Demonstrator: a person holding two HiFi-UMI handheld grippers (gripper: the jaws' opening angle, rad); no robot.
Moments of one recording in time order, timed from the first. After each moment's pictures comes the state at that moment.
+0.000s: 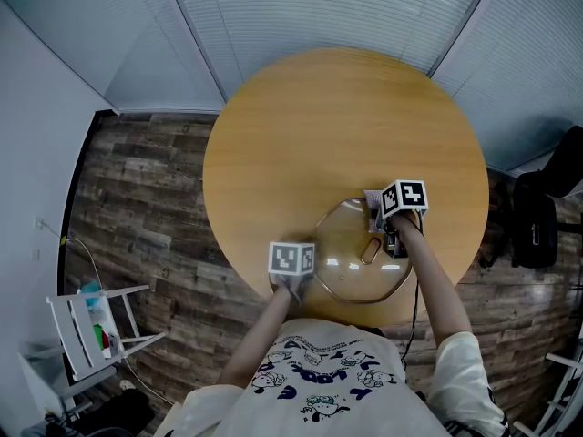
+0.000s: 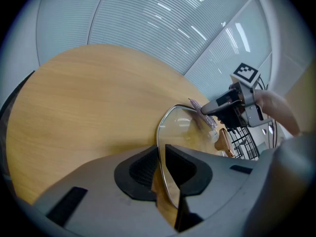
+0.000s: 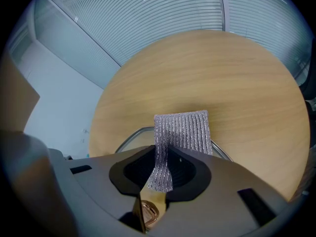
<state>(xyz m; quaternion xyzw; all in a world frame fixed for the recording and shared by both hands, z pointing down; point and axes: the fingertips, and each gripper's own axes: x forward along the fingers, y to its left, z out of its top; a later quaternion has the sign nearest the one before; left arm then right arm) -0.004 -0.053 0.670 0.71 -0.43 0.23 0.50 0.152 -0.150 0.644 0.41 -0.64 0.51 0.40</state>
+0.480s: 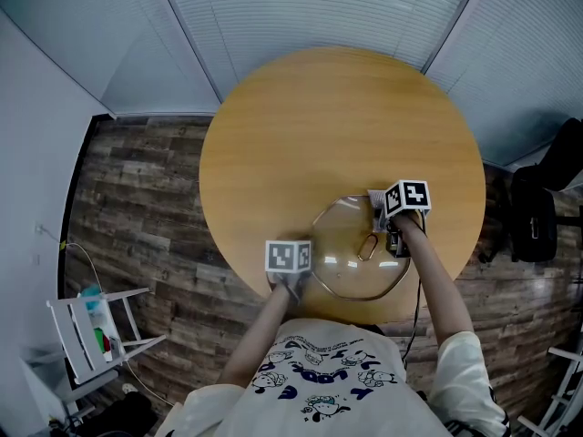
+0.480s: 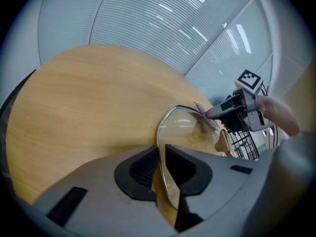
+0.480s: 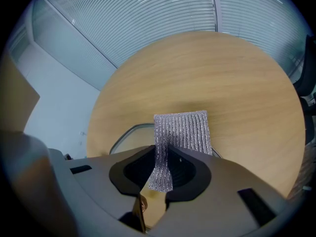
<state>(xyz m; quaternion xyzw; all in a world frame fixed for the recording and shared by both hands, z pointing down) -0.003 -0.053 0.670 0.71 -0.44 0.23 0.50 0.176 -0.142 0.642 0.43 -0.63 0.51 0.39</state>
